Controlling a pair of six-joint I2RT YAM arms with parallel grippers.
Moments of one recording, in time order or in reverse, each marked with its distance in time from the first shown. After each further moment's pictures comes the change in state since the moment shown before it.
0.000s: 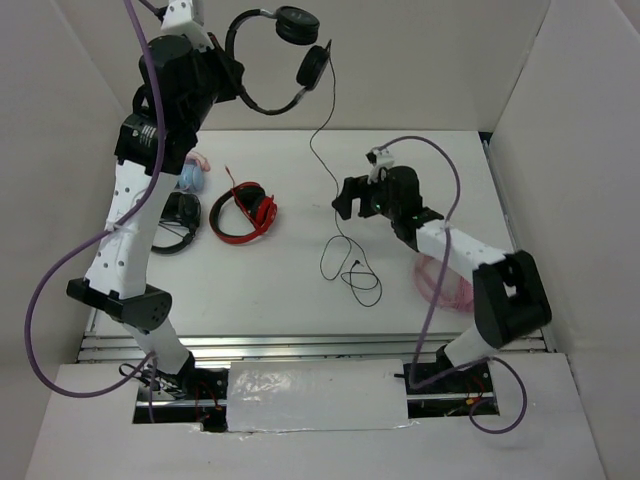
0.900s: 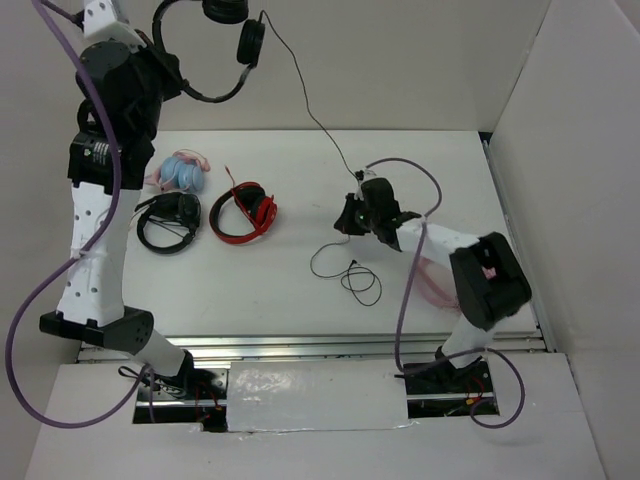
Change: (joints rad) left arm 0.165 -0.166 -0.110 0.051 -0.094 -0.013; right arm 0.083 0.270 0.112 -0.095 0.018 0.301
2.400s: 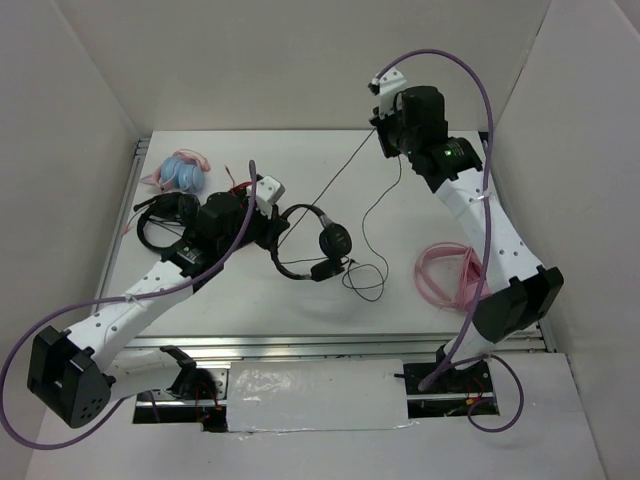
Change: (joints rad) left arm -0.332 -0.385 -1.333 0.544 0.470 0.351; right arm -0.045 -0.173 0.756 -0.714 0.300 -0.780
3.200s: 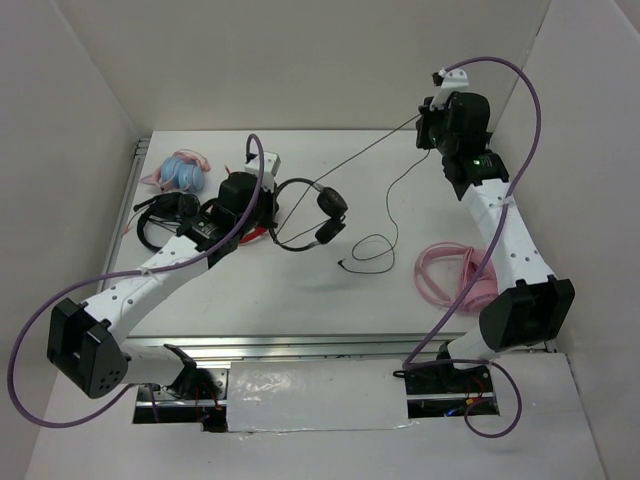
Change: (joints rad) left arm -0.030 0.142 0.199 -0.185 -0.349 -0.166; right arm -0.269 -0.066 -0.222 0.319 -0.124 0.245
